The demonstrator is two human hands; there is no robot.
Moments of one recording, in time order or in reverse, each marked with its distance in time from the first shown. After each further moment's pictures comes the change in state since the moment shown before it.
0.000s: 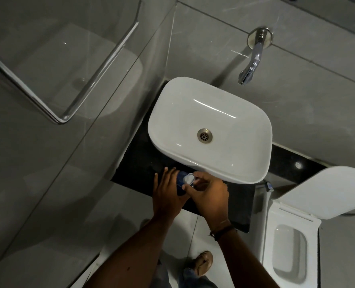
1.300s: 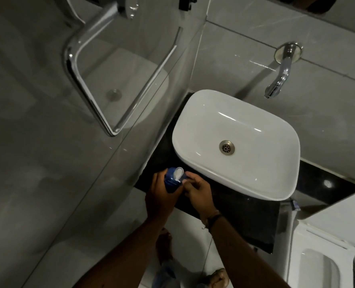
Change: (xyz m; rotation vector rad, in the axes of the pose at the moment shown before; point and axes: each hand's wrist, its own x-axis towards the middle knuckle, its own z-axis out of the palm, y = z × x) left_hand 0.021 -0.036 -0.082 -0.285 0.145 -0.350; right_hand 0.031 -0.021 0.088 0.502 -0.316 0.237
